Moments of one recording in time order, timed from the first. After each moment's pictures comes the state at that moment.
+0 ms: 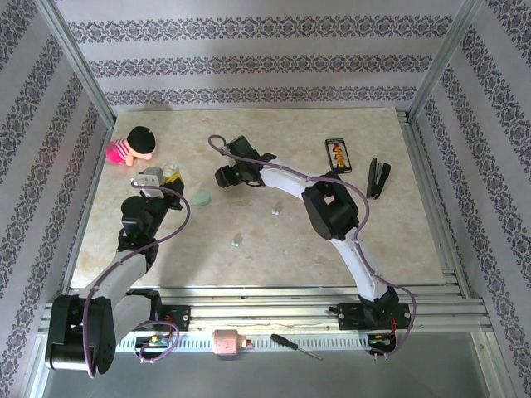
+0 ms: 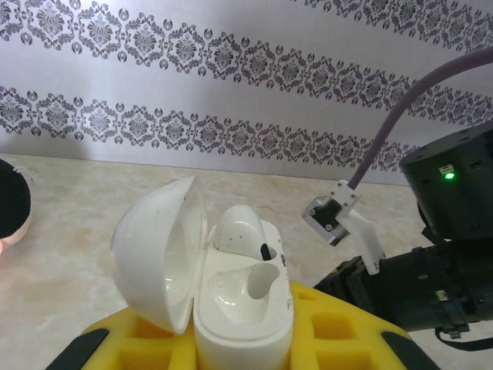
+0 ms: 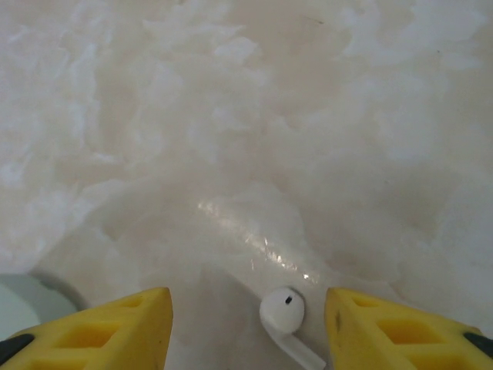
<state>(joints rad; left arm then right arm) -0.01 1.02 0.30 0.67 0.20 -0.22 0.70 2.41 1.94 -0.37 -0.16 0.27</state>
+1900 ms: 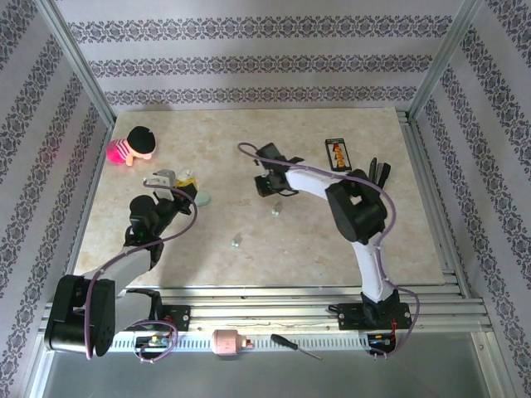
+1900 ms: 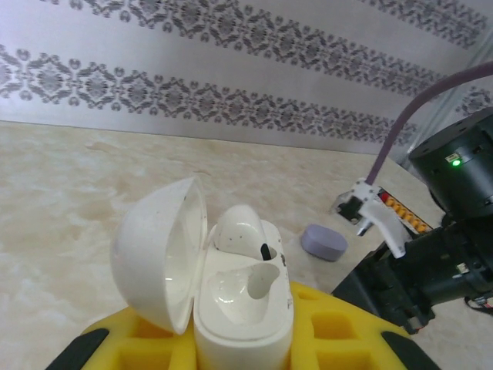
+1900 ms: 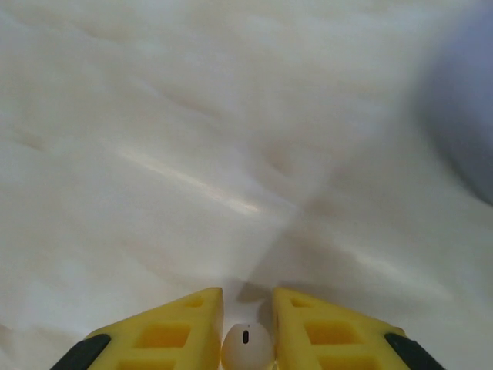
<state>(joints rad) -0.07 1.14 0.29 0.77 0.34 -0.27 0.57 2.14 1.50 -0.45 -0.04 0.26</state>
